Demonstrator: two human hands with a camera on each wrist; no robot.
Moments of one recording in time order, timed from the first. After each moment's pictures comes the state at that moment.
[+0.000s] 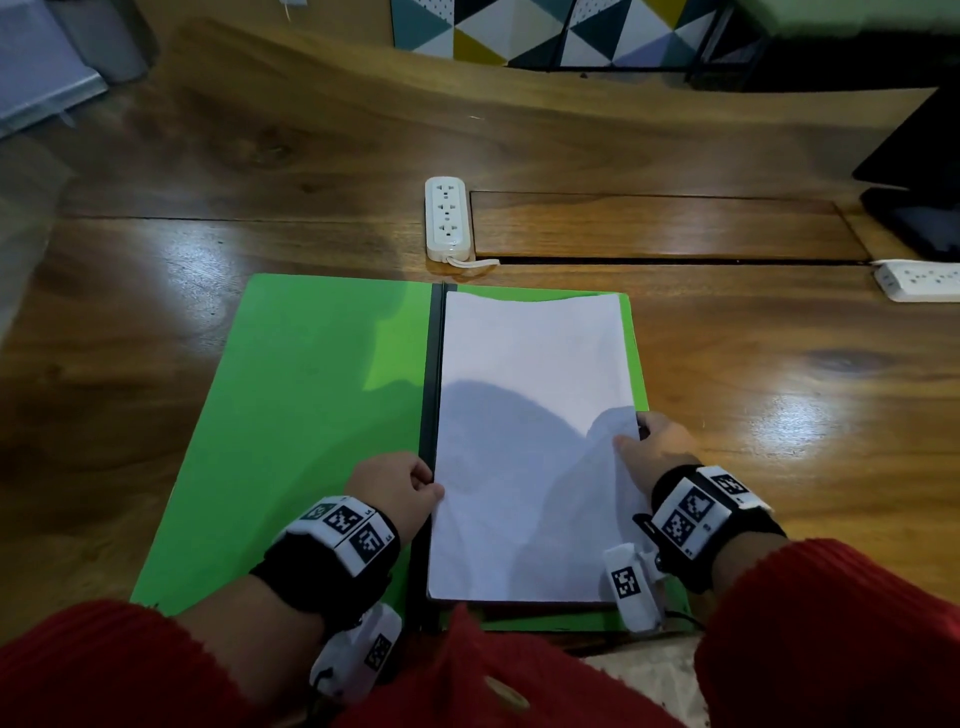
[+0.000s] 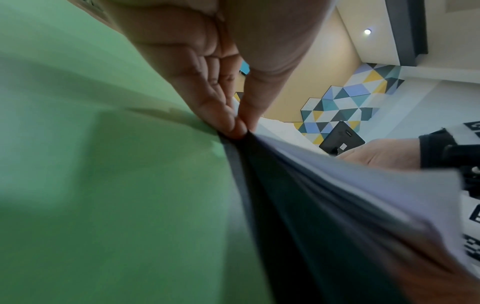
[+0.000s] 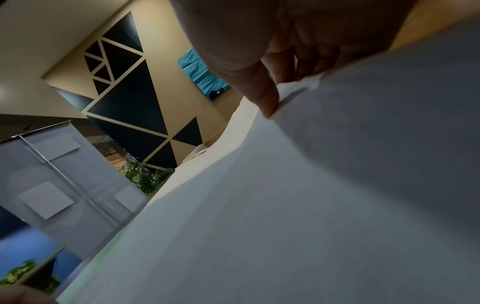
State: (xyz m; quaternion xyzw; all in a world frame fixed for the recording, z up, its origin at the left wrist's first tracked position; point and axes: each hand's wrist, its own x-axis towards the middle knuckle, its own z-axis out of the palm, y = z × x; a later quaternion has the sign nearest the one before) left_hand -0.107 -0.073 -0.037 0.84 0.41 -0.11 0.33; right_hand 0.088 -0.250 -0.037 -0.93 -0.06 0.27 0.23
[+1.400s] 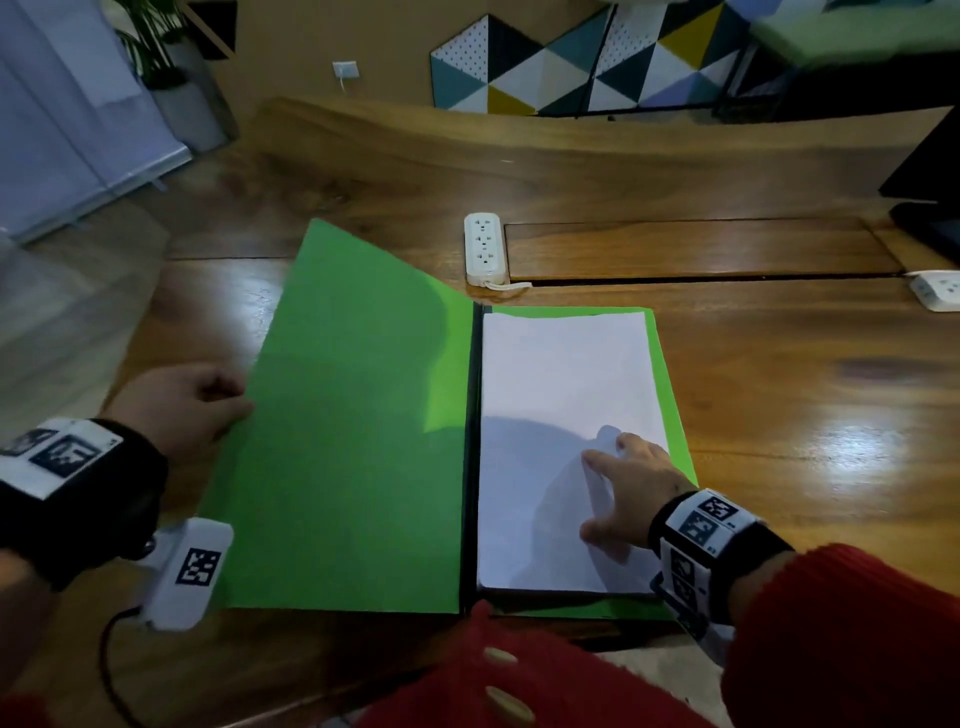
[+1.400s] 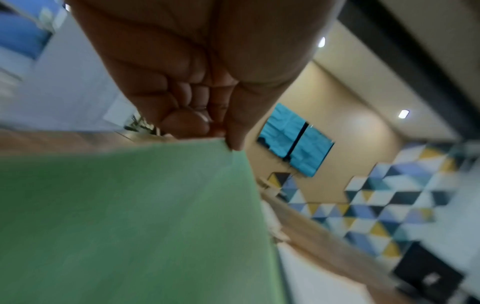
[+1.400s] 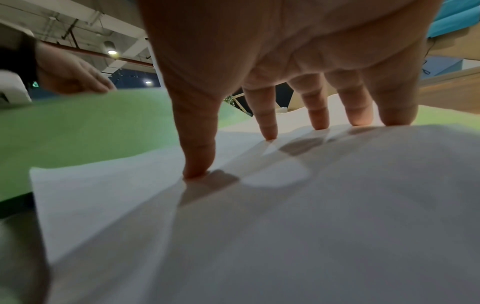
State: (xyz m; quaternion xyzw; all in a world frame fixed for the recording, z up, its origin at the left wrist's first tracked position) left_hand -0.213 0.065 0.075 0.82 0.51 -0.02 0.26; right_hand 0.027 -0.247 -0.016 -0.89 -0.35 0.30 -0.05
